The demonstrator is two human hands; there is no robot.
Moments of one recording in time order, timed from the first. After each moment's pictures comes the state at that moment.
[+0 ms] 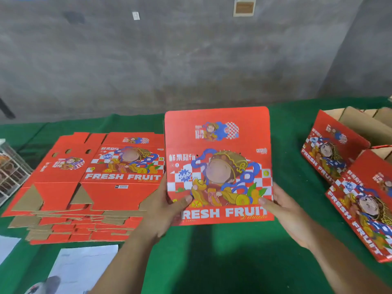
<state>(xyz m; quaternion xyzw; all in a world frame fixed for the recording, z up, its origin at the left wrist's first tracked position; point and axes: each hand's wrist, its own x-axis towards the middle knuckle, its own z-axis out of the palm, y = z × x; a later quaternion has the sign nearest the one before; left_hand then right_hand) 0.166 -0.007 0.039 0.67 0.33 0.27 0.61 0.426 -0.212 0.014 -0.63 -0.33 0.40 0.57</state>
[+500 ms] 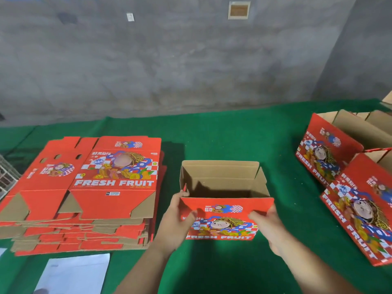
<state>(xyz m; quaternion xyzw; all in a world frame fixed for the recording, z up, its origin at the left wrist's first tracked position) 0.199 -0.012 -0.023 0.73 0.34 0.22 0.55 0.425 -0.179 -0.046 -0.77 -0.09 0.32 0.55</state>
